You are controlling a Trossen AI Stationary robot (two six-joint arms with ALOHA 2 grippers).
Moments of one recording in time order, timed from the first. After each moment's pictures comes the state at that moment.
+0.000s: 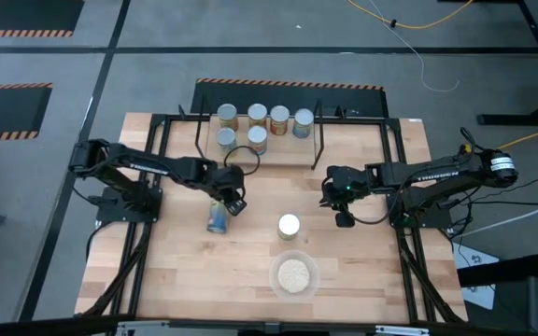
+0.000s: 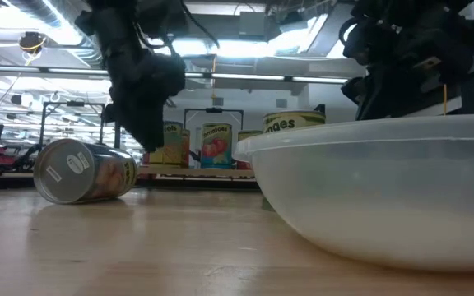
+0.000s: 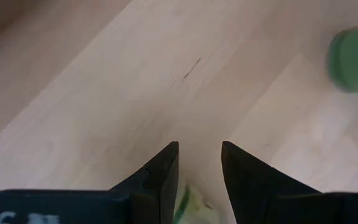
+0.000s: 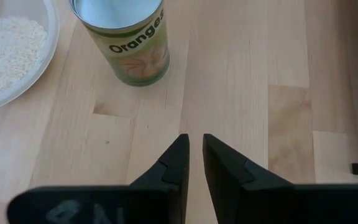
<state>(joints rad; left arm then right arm) 0.05 1.46 0.89 -0.54 -0.04 -0.73 0.01 1.17 0.69 -0.43 -0.07 -0.09</state>
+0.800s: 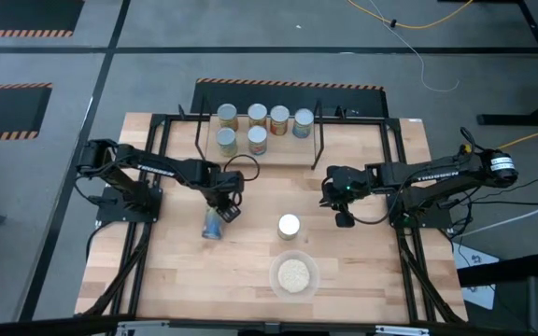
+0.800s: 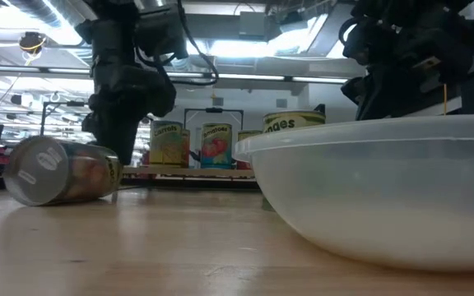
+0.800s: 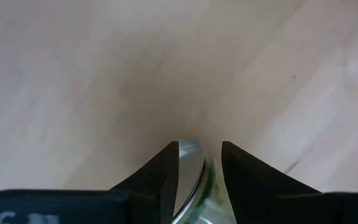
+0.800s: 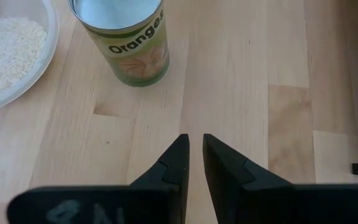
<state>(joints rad) 0.05 1.52 0.89 -0.67 0.12 -0.73 0.01 1.17 0.69 -0.43 -0.07 -0.08</state>
